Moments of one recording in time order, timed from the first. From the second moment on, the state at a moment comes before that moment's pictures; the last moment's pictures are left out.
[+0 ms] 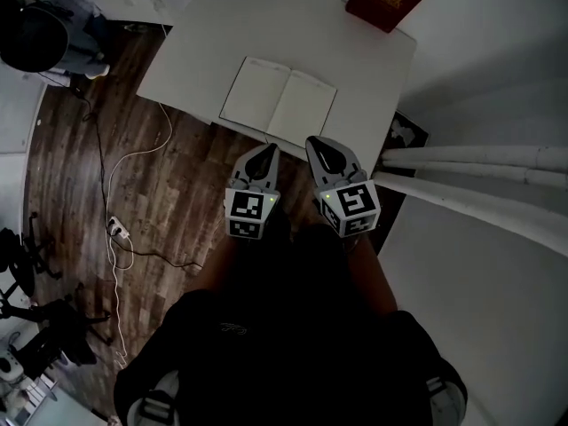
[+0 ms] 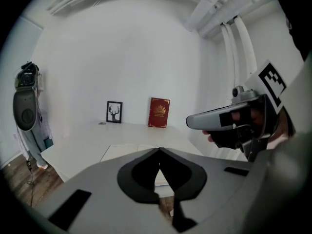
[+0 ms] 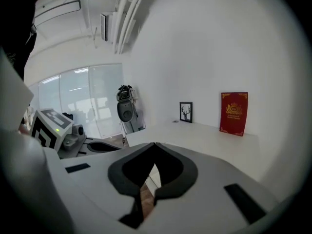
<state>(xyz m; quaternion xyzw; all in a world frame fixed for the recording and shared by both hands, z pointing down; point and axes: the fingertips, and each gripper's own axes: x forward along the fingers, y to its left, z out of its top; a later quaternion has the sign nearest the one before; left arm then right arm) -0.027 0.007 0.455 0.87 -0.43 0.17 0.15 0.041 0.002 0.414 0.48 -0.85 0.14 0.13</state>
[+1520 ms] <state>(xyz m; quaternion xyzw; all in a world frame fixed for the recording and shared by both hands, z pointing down) 0.034 -0.057 0.545 0.86 -0.36 0.30 0.18 0.109 -0.033 0.558 0.48 -0.77 0.36 0.19</state>
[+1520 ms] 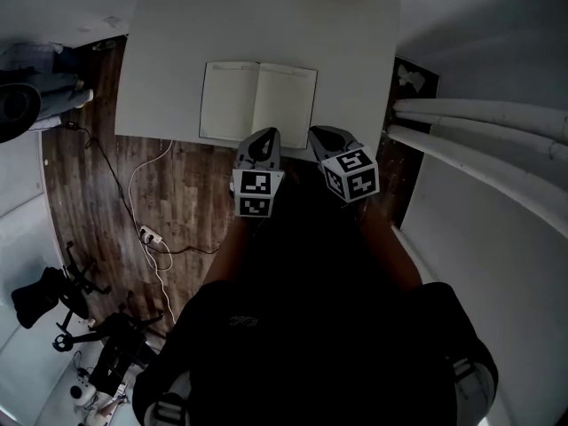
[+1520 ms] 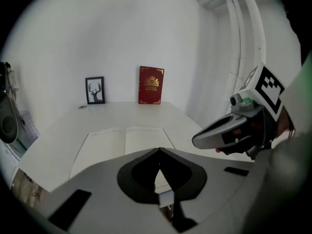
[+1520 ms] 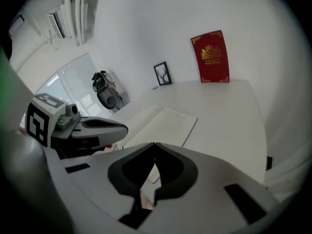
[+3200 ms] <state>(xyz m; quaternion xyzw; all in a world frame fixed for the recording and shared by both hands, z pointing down) 0.056 -0.097 0.584 0.84 -0.38 0.30 0.26 0.160 -0.168 0.634 0.36 -0.73 0.40 0.41</state>
